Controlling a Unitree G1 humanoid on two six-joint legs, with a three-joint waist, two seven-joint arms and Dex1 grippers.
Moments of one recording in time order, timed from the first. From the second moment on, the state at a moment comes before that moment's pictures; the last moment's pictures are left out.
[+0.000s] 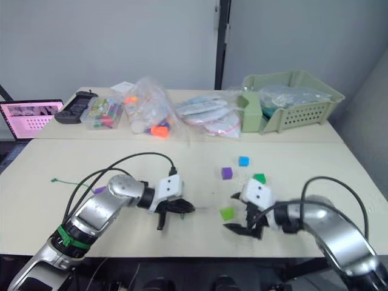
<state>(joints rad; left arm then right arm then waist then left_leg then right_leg) -0.56 0.57 -0.41 -0.19 -0.16 0.60 -1.13 -0.28 -0.90 0.19 -0.27 0.29 0.43 1.08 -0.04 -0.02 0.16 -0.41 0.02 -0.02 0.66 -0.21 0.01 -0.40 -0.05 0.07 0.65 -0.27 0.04</state>
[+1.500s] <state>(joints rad) -0.70 0.57 -0.55 -0.28 -0.14 0.85 -1.08 -0.33 -0.73 0.27 -0.23 0.13 0.53 1.07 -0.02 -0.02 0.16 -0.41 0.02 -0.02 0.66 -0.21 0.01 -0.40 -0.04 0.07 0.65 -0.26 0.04</state>
